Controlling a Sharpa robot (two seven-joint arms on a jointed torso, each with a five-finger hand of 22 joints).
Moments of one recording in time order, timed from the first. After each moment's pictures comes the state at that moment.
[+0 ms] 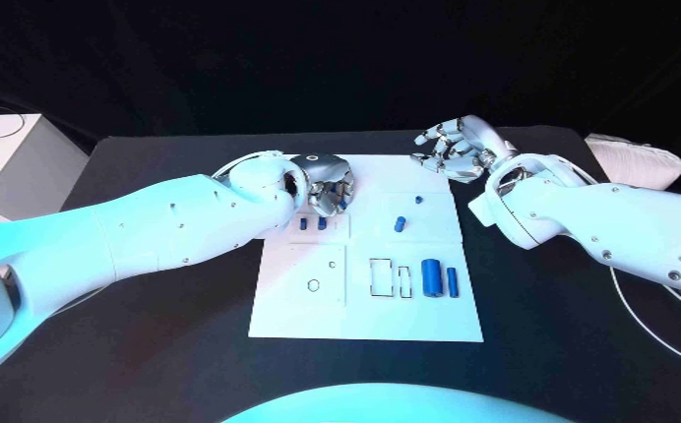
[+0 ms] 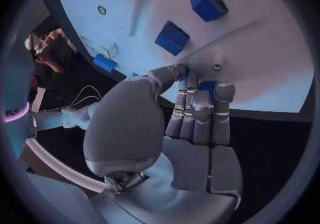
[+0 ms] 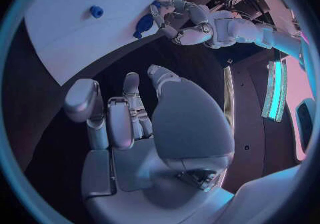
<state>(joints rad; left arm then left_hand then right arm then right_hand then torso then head) 1.20 -0.56 -0.09 1.28 -1.57 -0.13 -0.07 1.38 -0.21 0.66 -0.01 0.21 0.99 0.13 0.41 0.30 1.05 0.06 0.58 0.11 1.26 -0.01 1.38 0.88 0.15 1.05 0.11 1.24 0.97 1.26 -0.83 -0.15 1.50 -0.94 -0.62 -0.02 1.34 -0.19 0.28 0.29 0.30 0.90 0.15 0.17 0.34 1.07 0.06 0.81 0.80 1.47 -0.01 1.37 1.21 0.09 1.38 0.09 1.02 1.21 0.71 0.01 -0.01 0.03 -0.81</state>
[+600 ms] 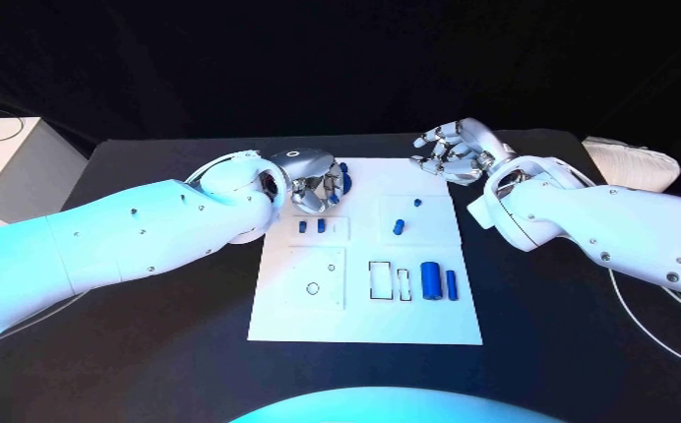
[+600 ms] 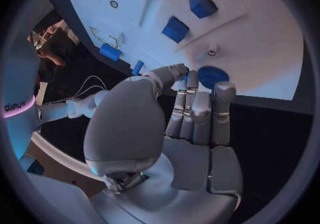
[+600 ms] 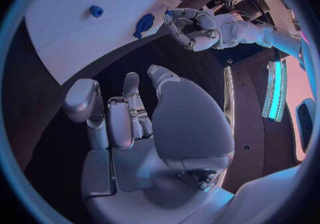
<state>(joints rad) 1.20 -0.67 -0.06 1.39 -1.53 -0.20 -0.05 1.39 -0.21 0.66 -0.01 0.21 0.99 0.13 0.40 0.30 1.06 0.06 0.56 0.11 1.28 -0.01 1.39 0.91 0.15 1.07 0.11 1.25 1.00 1.26 -0.83 -0.15 1.50 -0.94 -0.62 -0.02 1.34 -0.19 0.28 0.29 0.30 0.89 0.15 0.17 0.34 1.07 0.06 0.81 0.80 1.47 -0.01 1.37 1.21 0.09 1.38 0.09 1.02 1.21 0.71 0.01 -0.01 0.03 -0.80</state>
